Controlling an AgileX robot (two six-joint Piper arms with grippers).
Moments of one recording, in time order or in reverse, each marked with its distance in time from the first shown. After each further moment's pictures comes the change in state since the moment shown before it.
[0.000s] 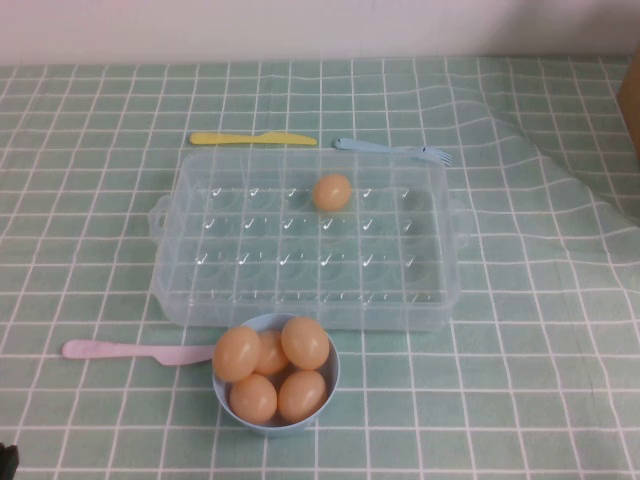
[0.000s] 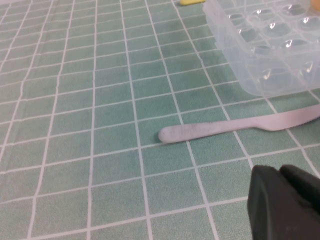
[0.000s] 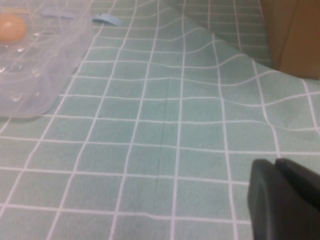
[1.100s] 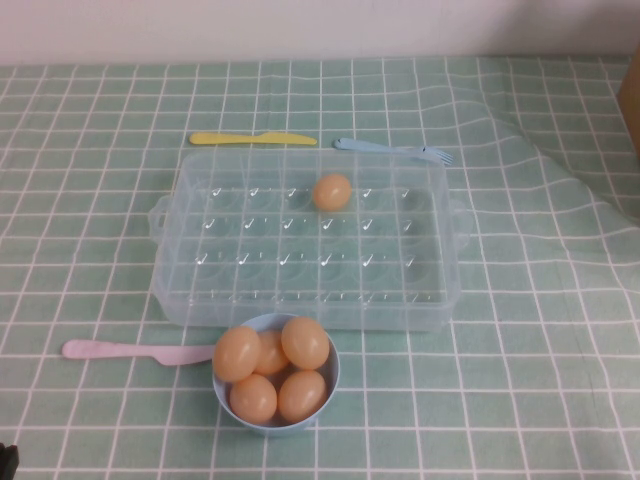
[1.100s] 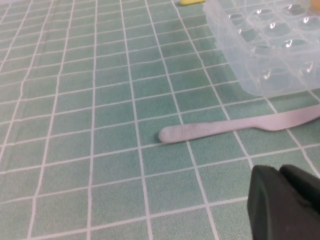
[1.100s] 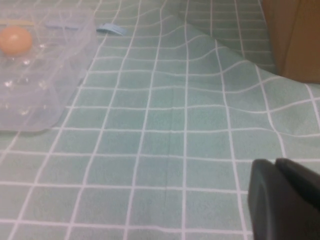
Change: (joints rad) right arm 0.000 0.000 0.000 0.022 -0.012 0.000; left arm 0.000 0.000 0.000 0.000 0.000 0.000
